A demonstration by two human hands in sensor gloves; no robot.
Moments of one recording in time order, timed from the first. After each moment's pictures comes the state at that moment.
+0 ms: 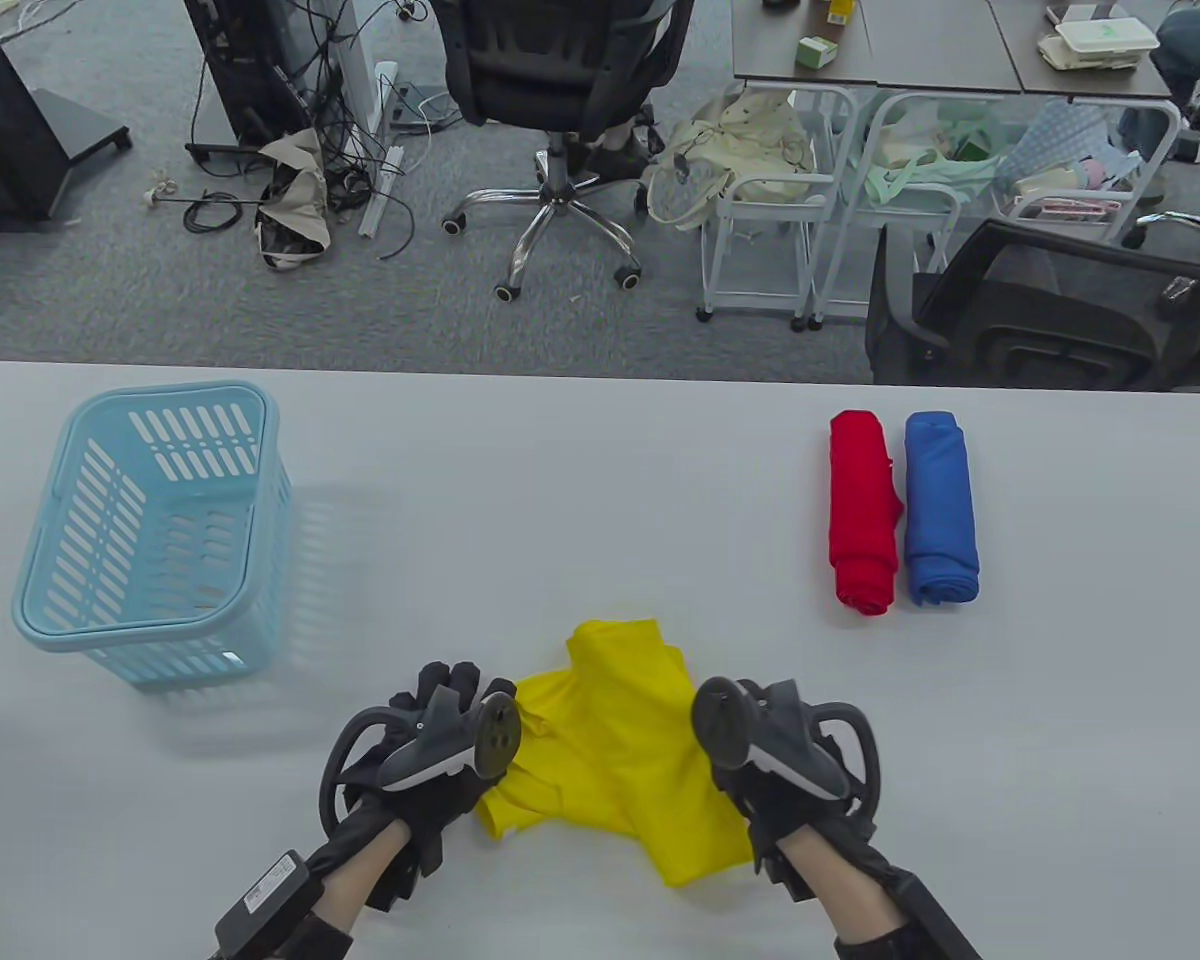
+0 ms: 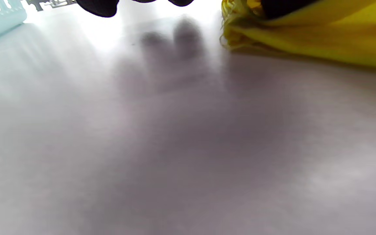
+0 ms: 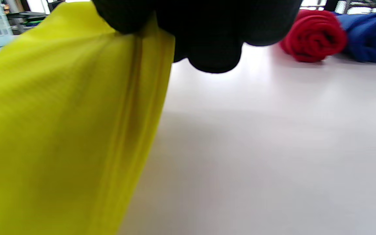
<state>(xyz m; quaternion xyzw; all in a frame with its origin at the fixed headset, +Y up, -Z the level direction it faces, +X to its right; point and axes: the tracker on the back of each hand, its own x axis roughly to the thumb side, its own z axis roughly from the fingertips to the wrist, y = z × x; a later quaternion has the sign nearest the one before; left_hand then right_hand) -0.180 -0.766 -0.280 -0.20 -0.09 -0.11 0.97 0.152 -0.720 -0.272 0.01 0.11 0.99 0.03</state>
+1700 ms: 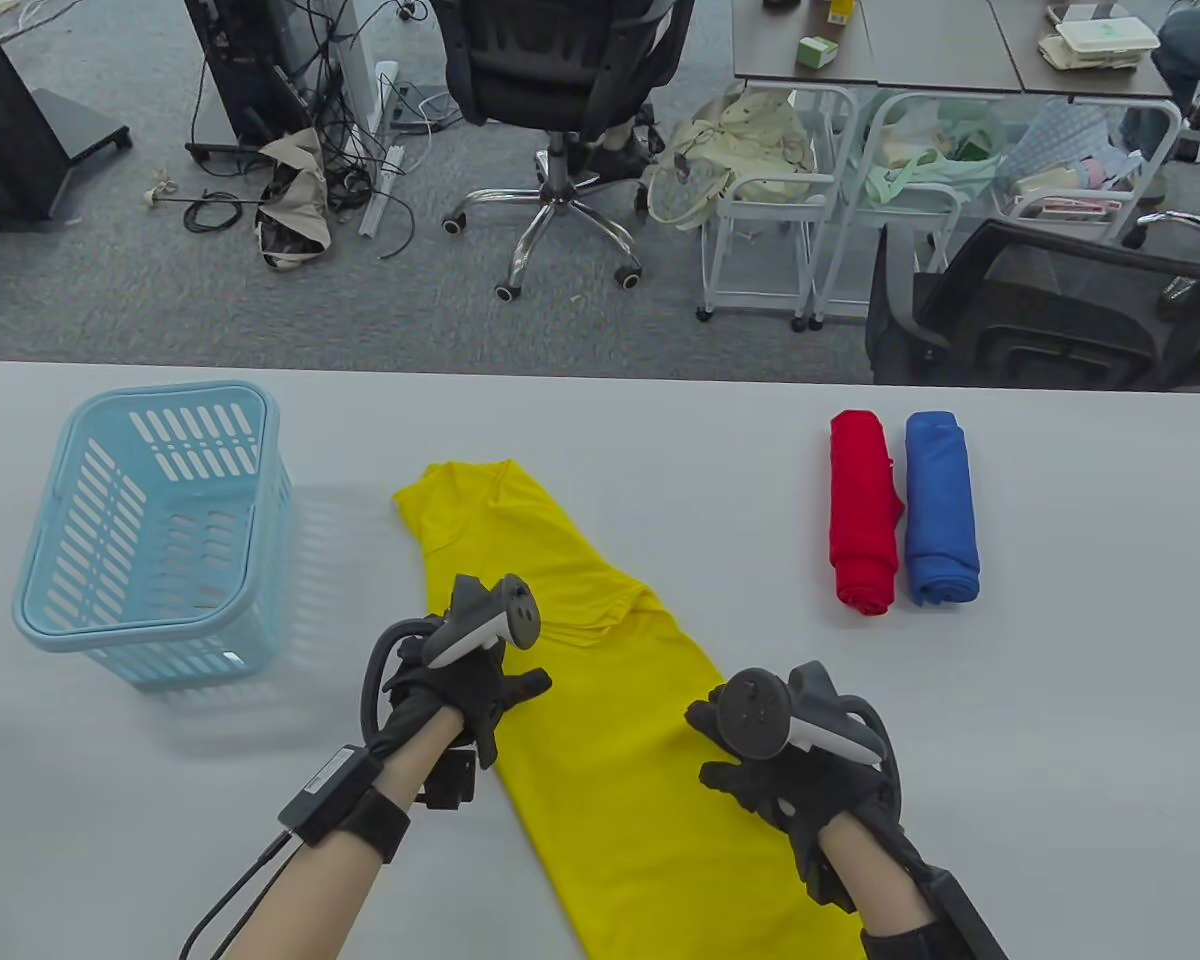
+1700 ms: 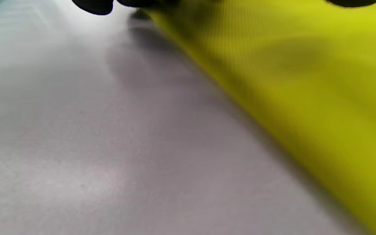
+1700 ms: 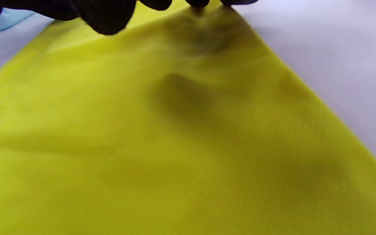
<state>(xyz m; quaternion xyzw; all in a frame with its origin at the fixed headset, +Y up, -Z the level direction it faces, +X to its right) -0.140 -0.772 -0.358 -0.32 0.01 -0.14 0.93 0.126 -0.750 -0.267 0.18 0.28 0.94 0.06</state>
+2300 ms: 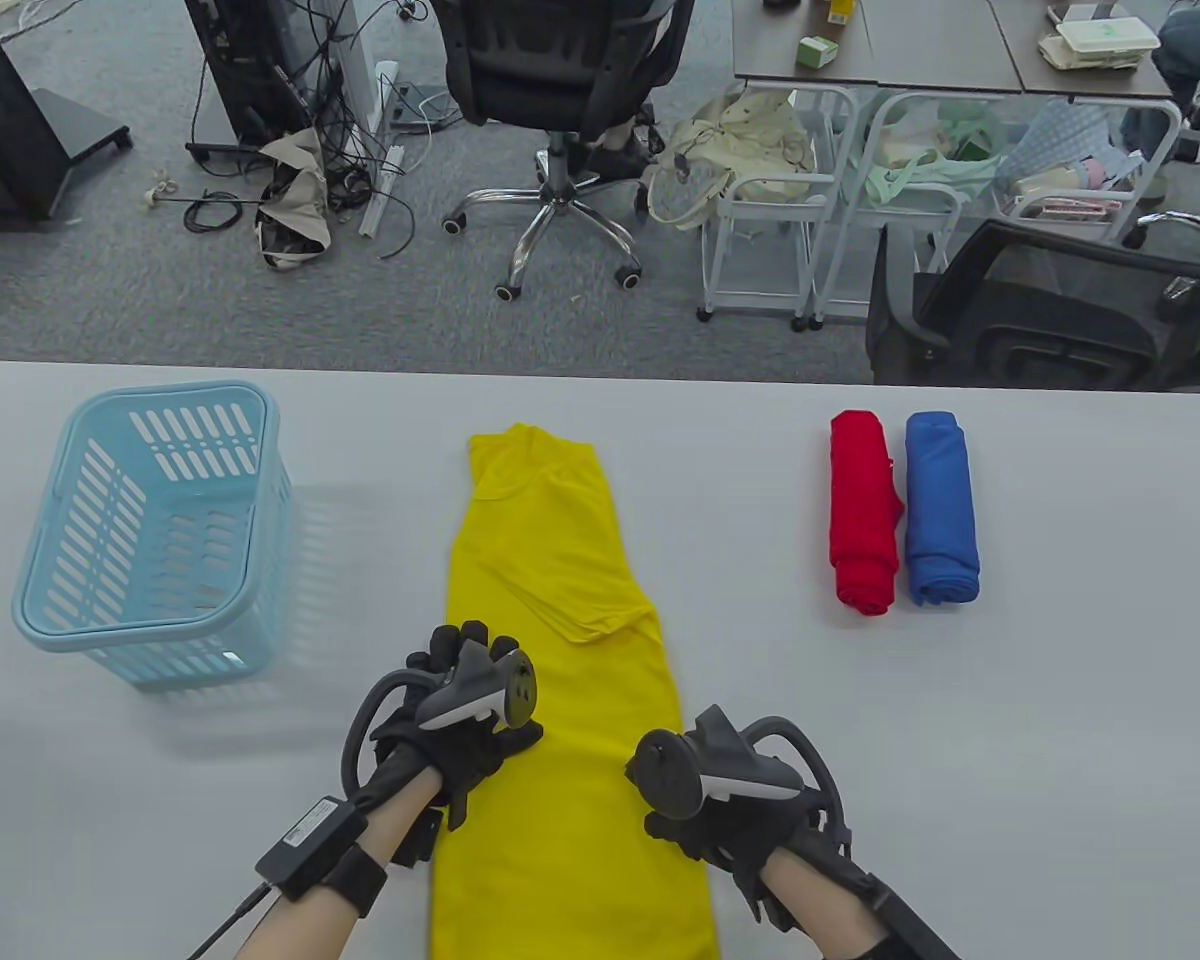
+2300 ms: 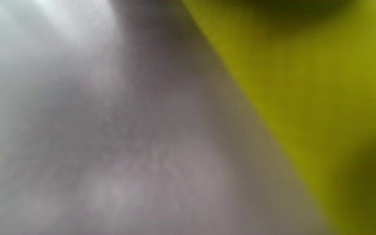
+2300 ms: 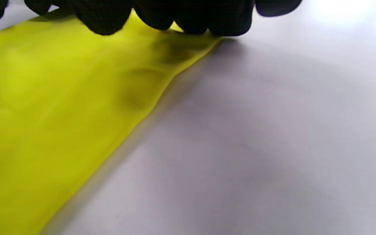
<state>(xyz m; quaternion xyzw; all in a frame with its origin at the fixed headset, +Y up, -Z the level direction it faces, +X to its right) -0.159 -0.793 -0.306 -0.35 -0.08 -0.11 0.93 0.071 -0.740 -0.242 0.28 0.24 0.93 0.00</state>
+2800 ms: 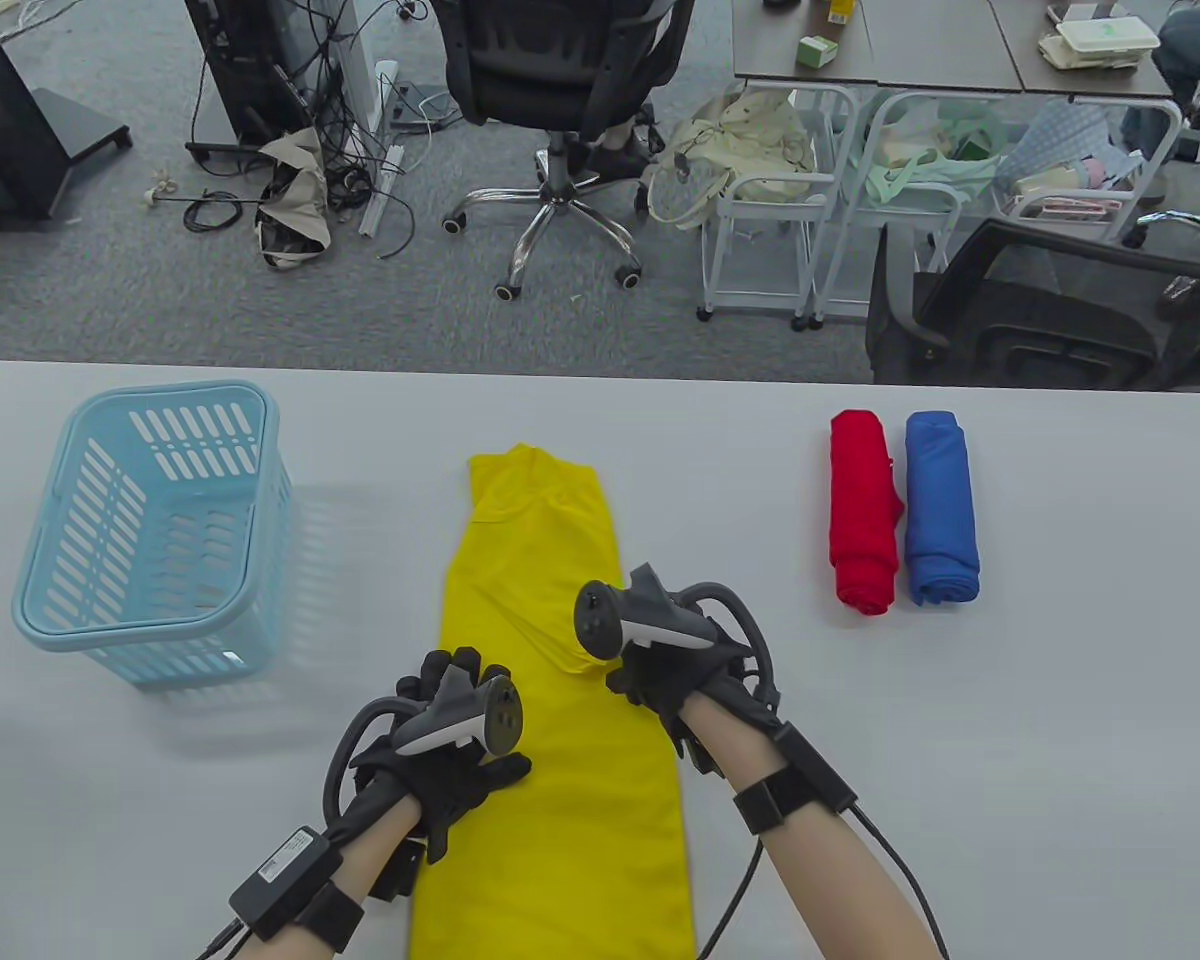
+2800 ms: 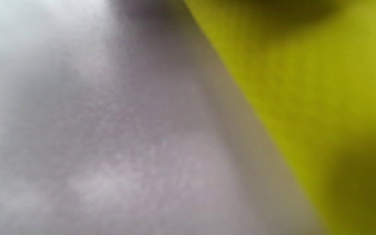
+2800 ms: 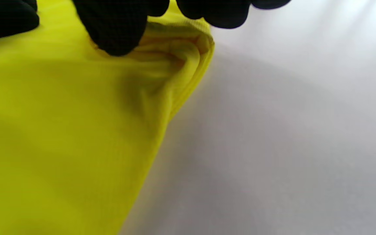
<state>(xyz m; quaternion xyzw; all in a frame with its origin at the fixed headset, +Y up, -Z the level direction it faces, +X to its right) -0.167 -0.797 -0.293 -0.36 -0.10 -0.10 0.92 0.014 -0.742 -0.371 0.20 0.23 0.95 -0.09</state>
